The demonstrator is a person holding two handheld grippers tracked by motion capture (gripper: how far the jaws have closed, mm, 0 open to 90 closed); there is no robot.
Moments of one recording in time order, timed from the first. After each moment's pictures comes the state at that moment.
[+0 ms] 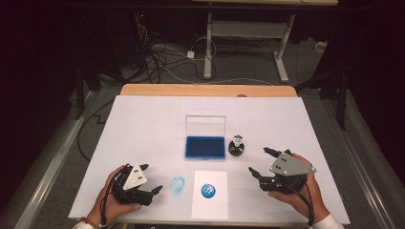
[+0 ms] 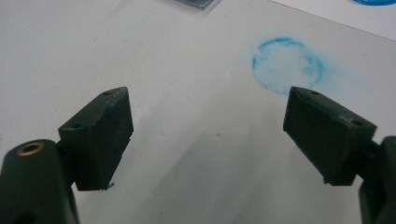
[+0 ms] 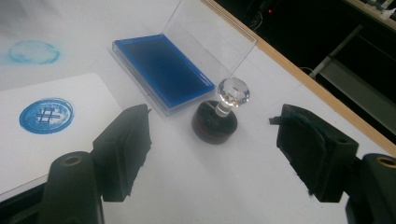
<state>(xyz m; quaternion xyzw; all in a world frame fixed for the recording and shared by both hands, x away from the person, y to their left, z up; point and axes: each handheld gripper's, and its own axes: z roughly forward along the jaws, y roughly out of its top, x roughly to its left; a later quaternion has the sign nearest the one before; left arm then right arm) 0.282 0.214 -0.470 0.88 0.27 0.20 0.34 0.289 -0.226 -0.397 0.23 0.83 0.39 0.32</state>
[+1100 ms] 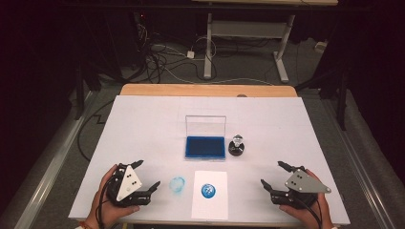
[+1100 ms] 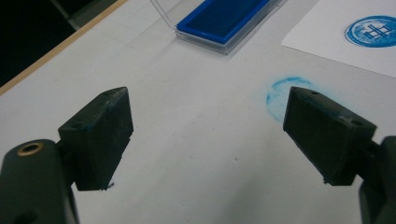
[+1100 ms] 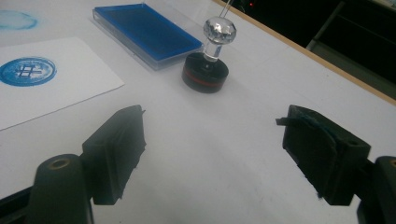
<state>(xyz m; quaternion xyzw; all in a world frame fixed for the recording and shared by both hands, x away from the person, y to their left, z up) 0.261 0.217 -0.453 0.84 0.27 0.29 0.37 0.268 -0.267 -0.447 0.28 0.80 0.41 0.33</state>
